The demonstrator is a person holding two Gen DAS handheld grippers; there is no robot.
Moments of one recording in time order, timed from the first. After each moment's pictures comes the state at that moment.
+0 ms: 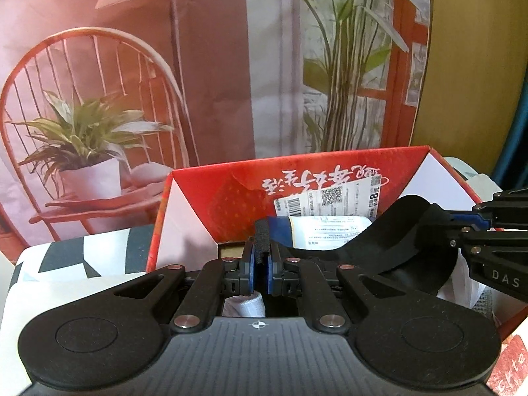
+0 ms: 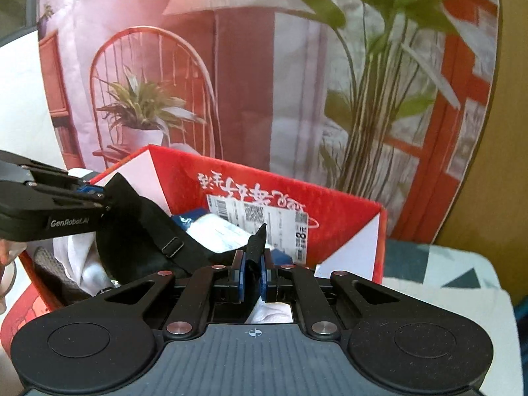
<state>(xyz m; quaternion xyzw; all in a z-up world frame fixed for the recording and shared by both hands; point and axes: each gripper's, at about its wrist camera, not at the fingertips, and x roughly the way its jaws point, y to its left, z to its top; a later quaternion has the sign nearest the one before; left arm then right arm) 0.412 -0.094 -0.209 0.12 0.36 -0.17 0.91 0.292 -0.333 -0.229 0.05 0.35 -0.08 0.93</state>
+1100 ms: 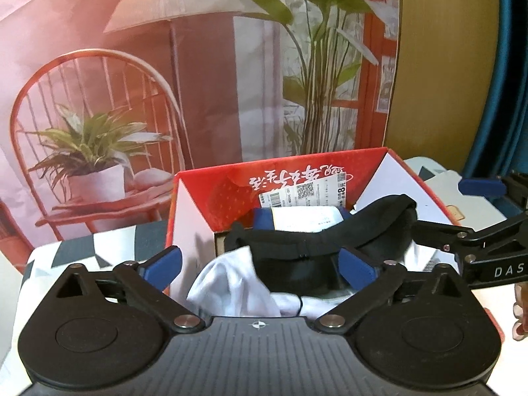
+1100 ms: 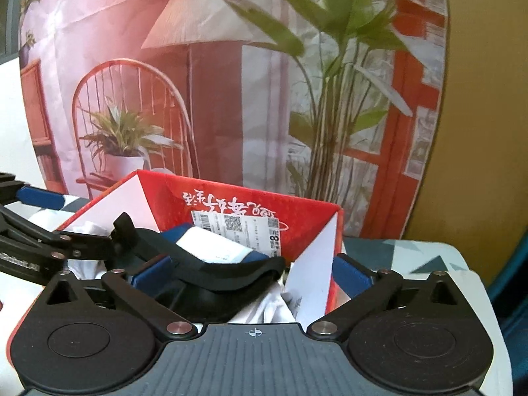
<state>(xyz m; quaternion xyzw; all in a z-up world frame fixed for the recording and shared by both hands) 0.351 -0.068 -0.161 0.11 0.35 -0.20 0.91 0.238 -0.316 -0.194 0.07 0.31 -0.15 0.94</state>
